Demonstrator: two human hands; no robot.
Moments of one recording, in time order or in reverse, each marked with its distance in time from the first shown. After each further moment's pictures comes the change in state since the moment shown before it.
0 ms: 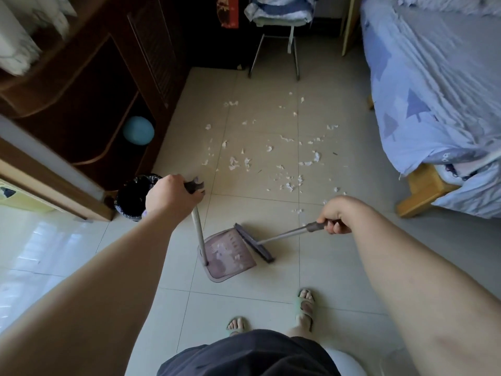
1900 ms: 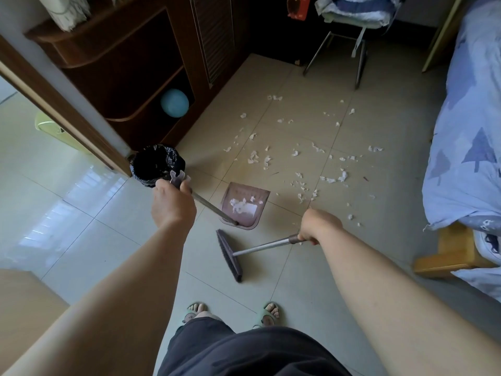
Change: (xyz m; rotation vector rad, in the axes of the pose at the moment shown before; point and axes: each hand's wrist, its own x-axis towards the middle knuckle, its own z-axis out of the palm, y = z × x) left_hand -0.048 0.156 0.083 -0.353 0.312 -0.671; right_hand 0.082 -0.003 -0.103 -0.880 0.427 -0.455
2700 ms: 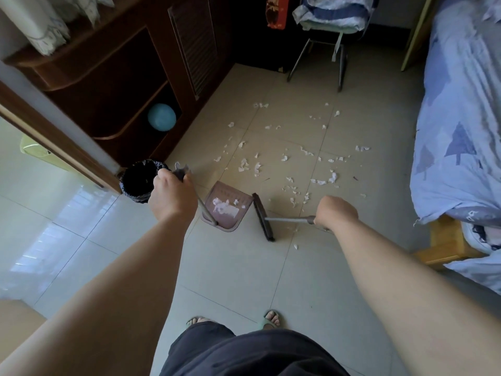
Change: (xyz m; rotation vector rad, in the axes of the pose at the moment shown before) left_hand -0.001 0.054 0.001 0.105 0.022 0.159; right_hand 0.009 0.052 -0.036 0.129 0.199 0.075
